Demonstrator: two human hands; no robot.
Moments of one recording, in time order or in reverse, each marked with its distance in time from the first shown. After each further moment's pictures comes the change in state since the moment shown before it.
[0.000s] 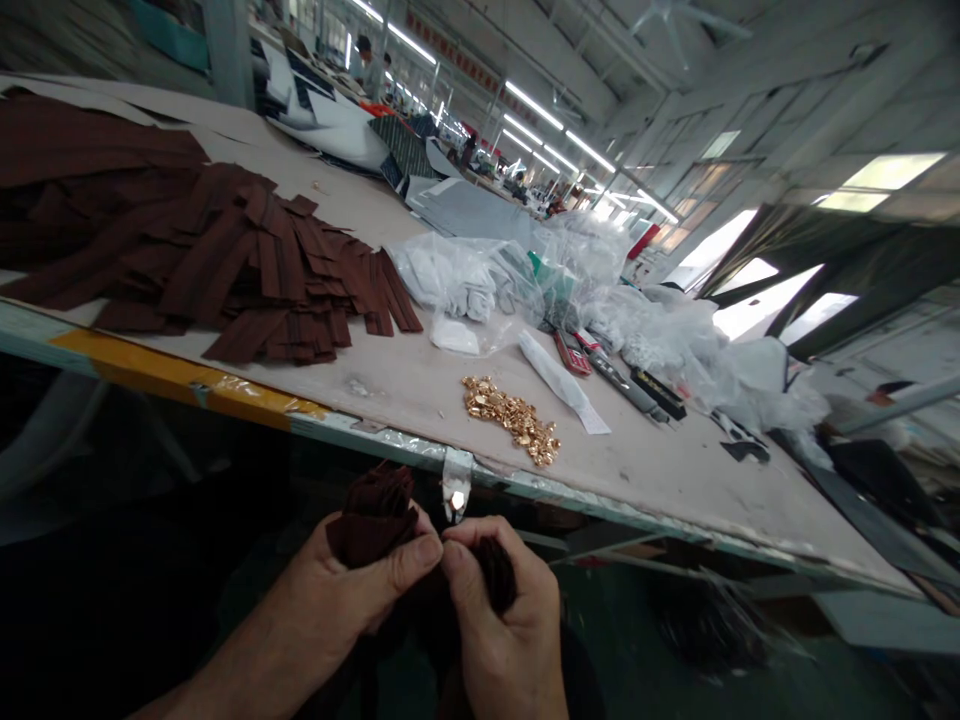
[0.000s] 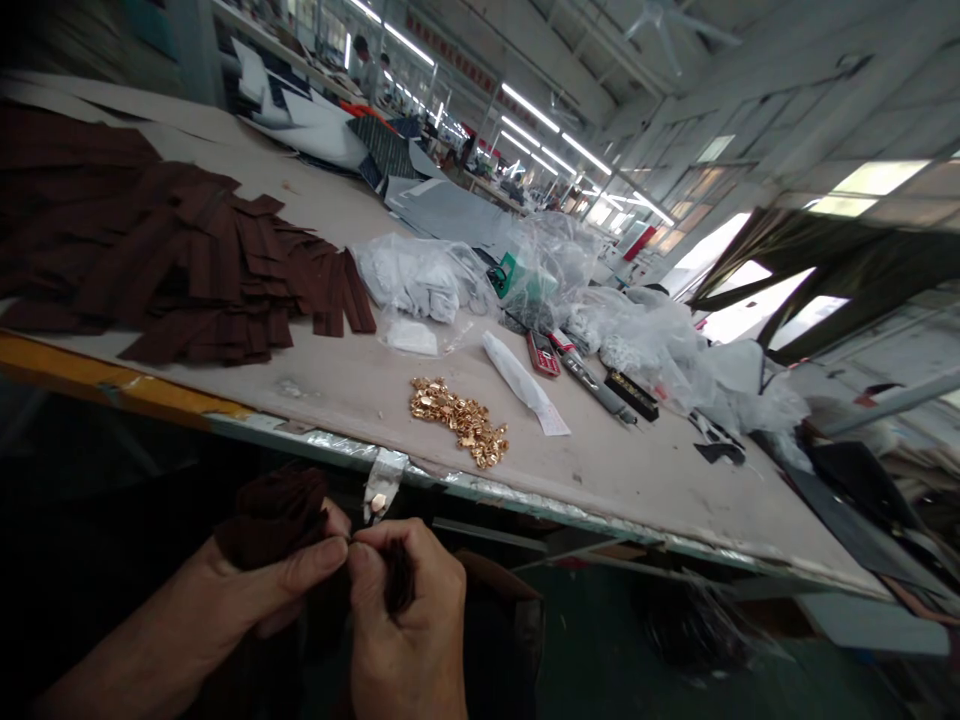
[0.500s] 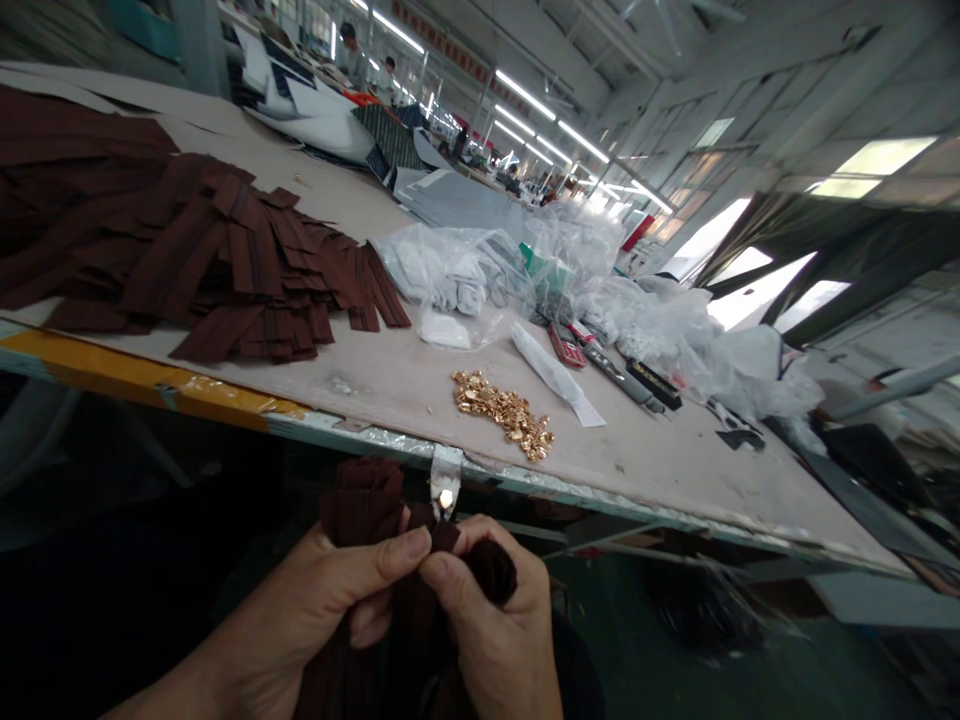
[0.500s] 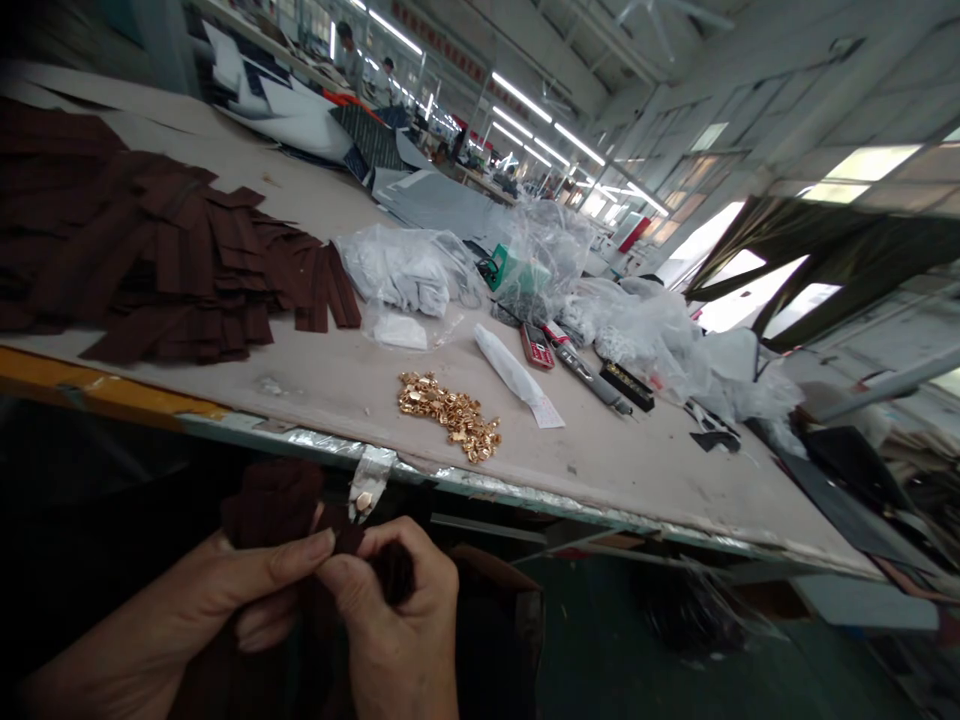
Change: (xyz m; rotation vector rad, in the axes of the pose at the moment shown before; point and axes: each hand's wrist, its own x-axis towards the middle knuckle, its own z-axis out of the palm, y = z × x) left_hand 0.003 -0.009 0.006 -0.307 -0.031 -0.229; right_hand 0.000 0.007 0.002 0.337 -0.014 0.245
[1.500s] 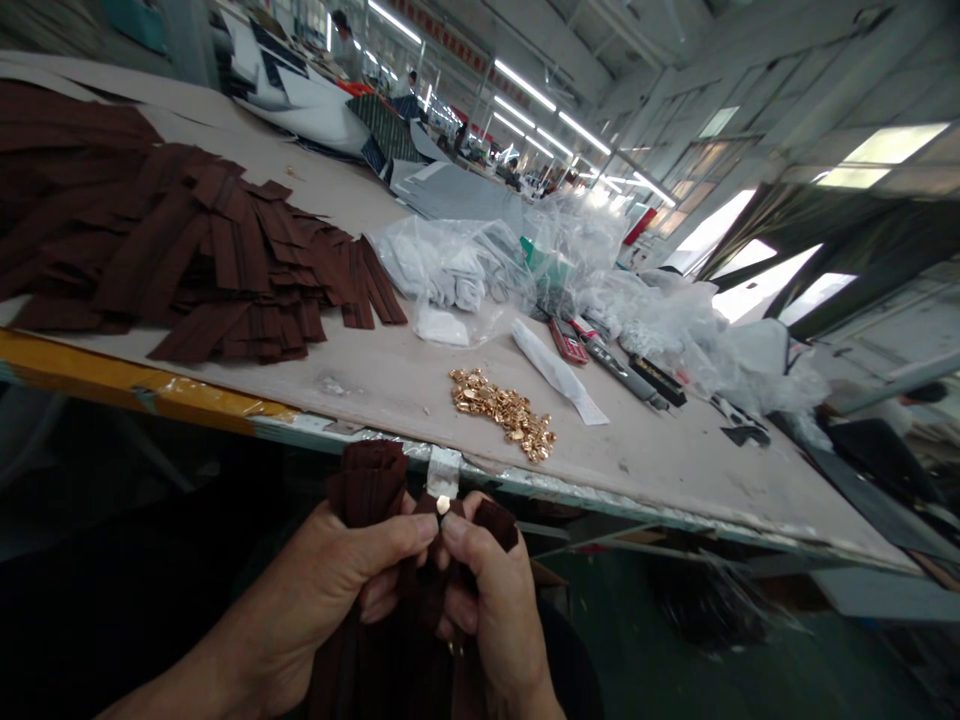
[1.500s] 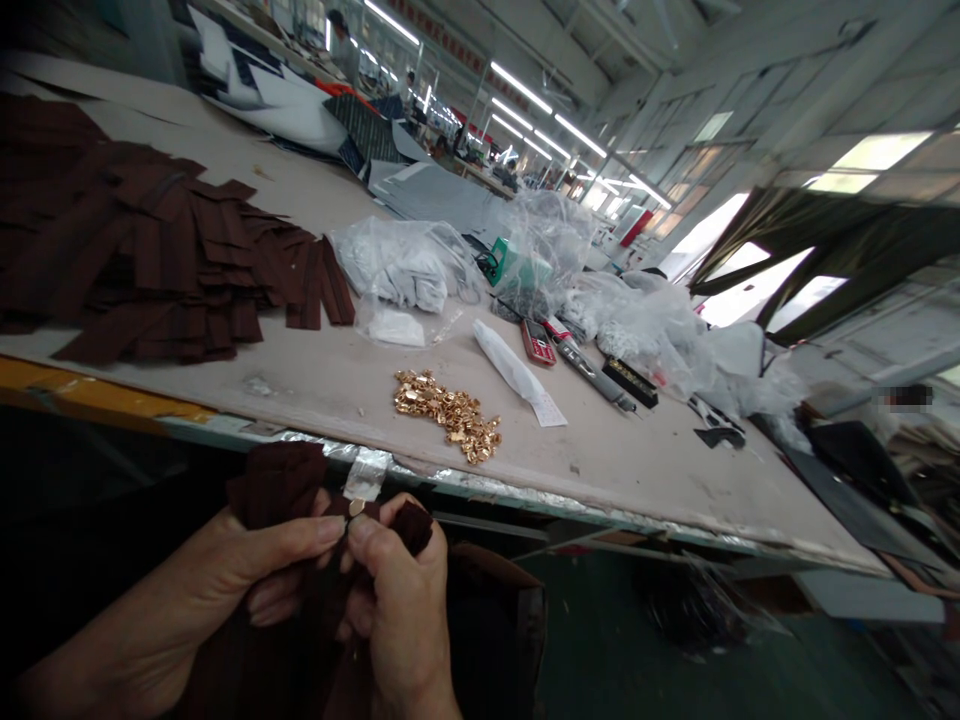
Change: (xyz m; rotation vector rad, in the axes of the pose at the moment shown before) left_hand 0.011 0.012 0.009 0.099 0.040 0.034; right_hand 0.017 0.005 0.005 0.362 -0.054 0.295
